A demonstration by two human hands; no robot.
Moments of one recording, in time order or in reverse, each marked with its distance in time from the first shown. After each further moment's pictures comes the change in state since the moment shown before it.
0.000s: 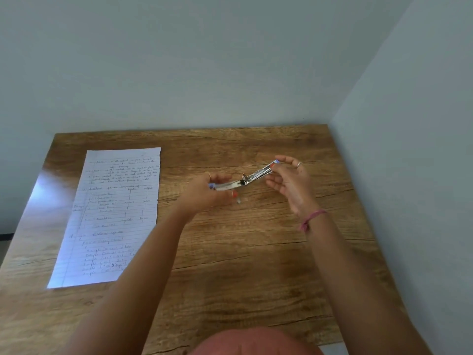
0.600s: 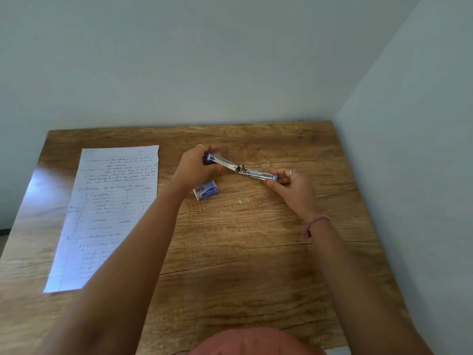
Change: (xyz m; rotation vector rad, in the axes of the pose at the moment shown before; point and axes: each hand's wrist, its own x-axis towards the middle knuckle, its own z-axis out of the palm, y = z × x) left_hand 0.069 -0.006 -0.028 0.238 0.172 0.194; right_hand 0.022 0.031 -0.024 -0.766 -0.080 -0.303
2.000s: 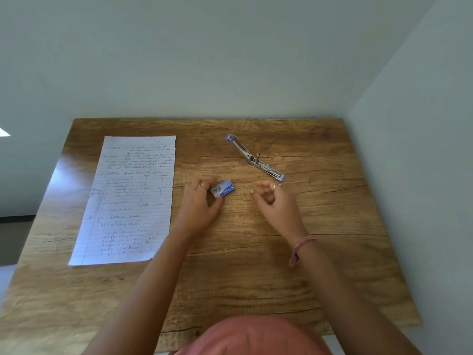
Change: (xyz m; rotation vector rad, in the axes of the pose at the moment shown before) left_hand -0.106 -0.040 0.020 0.289 0.150 0.035; right_hand -0.068 -0.038 0.050 -0.057 -0.035 -0.135
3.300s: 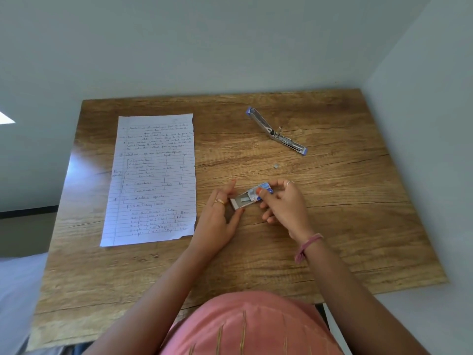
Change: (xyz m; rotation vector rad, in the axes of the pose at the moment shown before) left_hand -0.071 -0.033 -0.003 -0.188 -0.017 0.215; right_hand -0.045 -0.033 0.050 0.346 0.017 0.516
